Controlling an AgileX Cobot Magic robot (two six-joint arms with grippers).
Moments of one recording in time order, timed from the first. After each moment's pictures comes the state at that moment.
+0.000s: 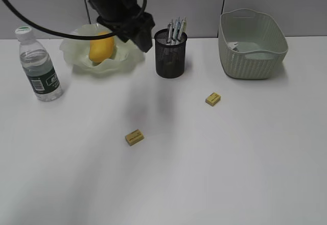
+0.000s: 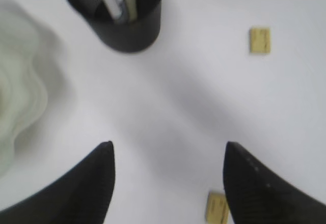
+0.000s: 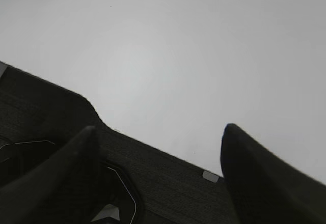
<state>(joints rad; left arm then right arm) -0.53 2.05 -1.90 -0.12 1.08 0.24 0.45 0.37 -0.51 -0.01 1.04 0.01</state>
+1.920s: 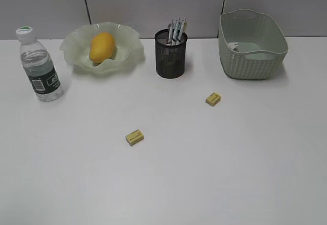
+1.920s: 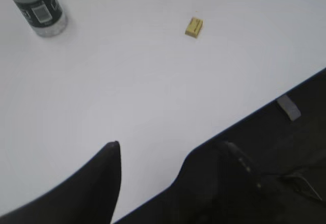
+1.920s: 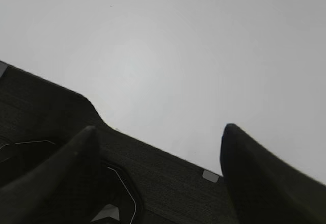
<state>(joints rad) -0.53 0.29 -0.62 -0.02 1.12 -0.01 0.45 0.37 -0.51 -0.01 1.04 0.01</state>
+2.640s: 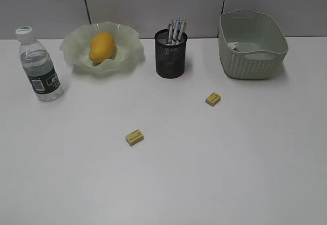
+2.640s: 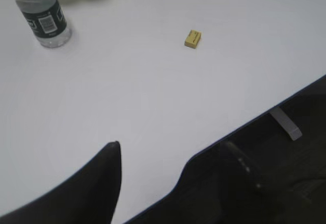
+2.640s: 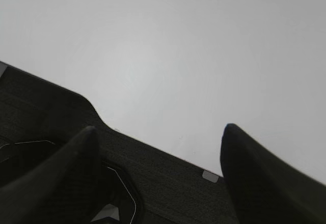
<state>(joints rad) -0.53 0.12 -0.56 -0.02 1.15 -0.01 0.45 0.37 -0.51 -0.01 1.04 0.01</state>
